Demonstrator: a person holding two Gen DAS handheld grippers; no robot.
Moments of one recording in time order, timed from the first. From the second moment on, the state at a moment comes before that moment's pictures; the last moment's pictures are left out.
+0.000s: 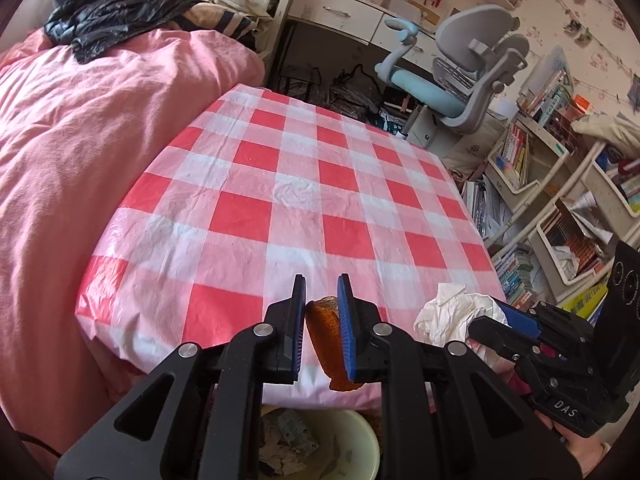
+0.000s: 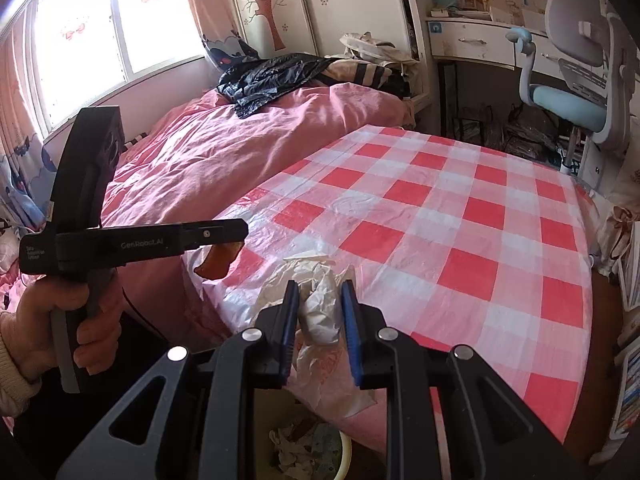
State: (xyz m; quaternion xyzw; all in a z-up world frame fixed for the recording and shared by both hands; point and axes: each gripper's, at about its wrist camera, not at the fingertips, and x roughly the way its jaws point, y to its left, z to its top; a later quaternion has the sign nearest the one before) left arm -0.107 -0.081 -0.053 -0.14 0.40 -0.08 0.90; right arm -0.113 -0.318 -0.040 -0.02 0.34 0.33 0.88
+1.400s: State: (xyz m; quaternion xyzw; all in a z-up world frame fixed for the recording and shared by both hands) left arm -0.199 -0.100 -0.075 -0.06 0.42 -0.01 0.90; right arm -0.196 -0.311 -0.083 -0.05 0.40 0.26 0.88
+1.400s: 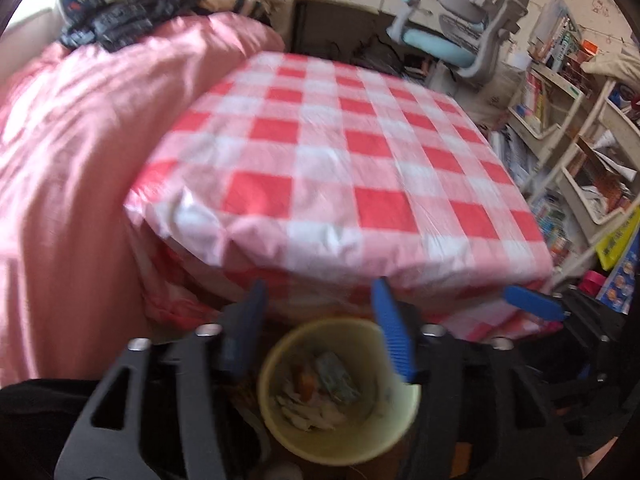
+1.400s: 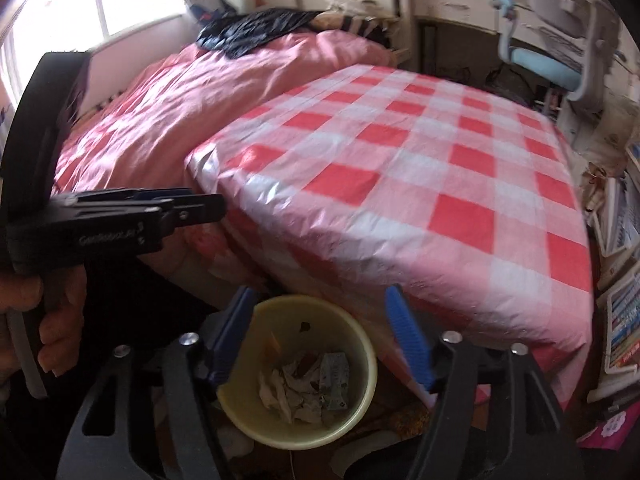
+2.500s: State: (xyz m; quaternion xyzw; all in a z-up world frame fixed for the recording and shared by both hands) left arm -0.212 -0.115 -0.026 0.00 0.28 0.05 0.96; right arm -0.209 -0.332 -0.050 -0.11 0.24 0.05 0.96
